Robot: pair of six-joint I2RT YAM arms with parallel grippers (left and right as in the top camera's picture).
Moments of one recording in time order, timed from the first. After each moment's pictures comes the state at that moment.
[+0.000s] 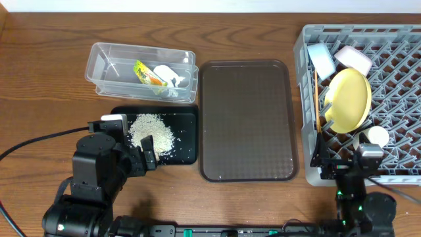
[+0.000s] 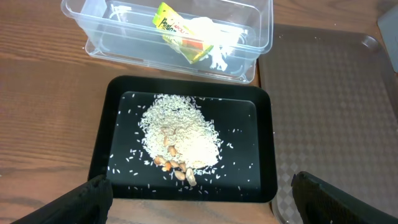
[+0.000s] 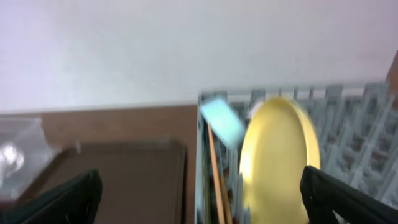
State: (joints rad) left arm -0.18 0.68 0.95 -1.03 -0.06 -0.25; right arm -0.01 0.03 0.24 -0.22 -0.04 0.09
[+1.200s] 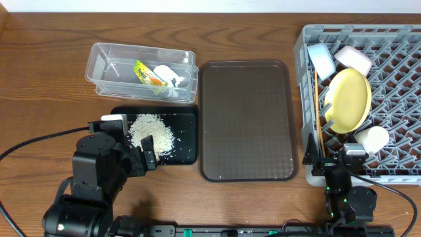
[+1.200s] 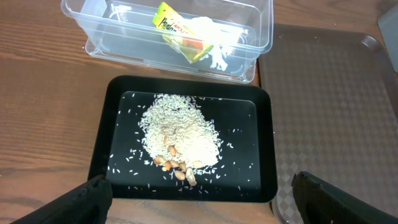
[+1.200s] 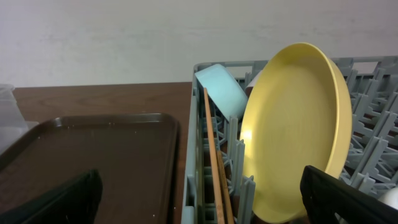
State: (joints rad) left arm -0.18 0.68 0.95 -1.03 -0.06 -0.25; right arm -0.01 0.02 0.01 -0.07 -0.04 0.07
